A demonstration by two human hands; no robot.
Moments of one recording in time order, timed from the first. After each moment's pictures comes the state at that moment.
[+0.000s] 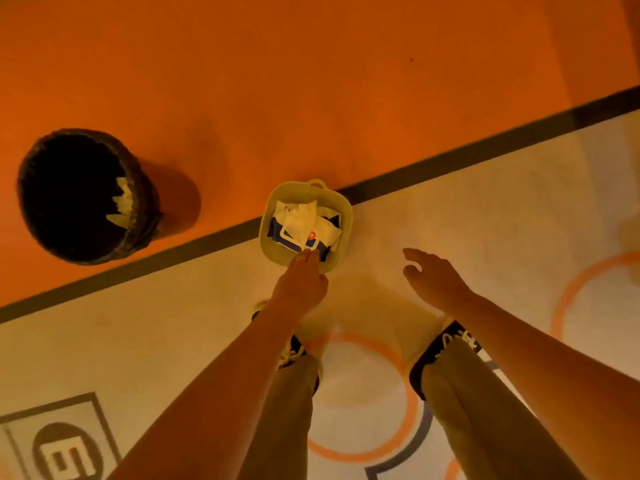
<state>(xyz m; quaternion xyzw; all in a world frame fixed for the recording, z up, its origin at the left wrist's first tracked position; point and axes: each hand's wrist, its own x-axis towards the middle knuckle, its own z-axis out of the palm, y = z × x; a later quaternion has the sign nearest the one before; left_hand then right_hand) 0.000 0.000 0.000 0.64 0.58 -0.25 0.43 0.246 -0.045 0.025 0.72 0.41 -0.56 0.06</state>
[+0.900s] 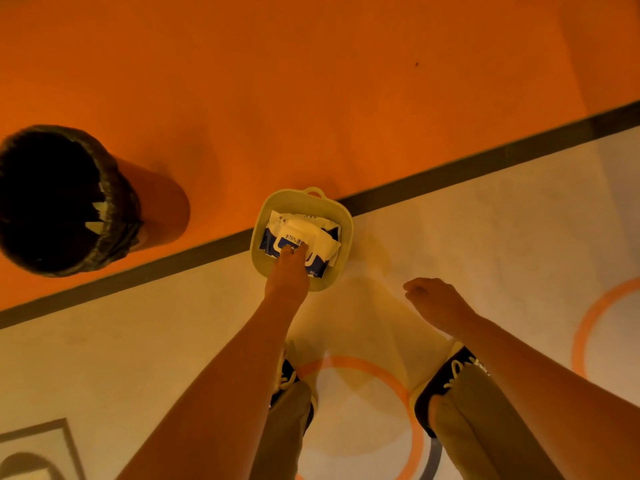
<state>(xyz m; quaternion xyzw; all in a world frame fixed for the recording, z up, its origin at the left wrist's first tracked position) -0.009 0.024 -0.077 0.62 0.66 -0.22 0.37 0.247 -0.060 -0.029 0.71 0.40 -0.57 0.11</state>
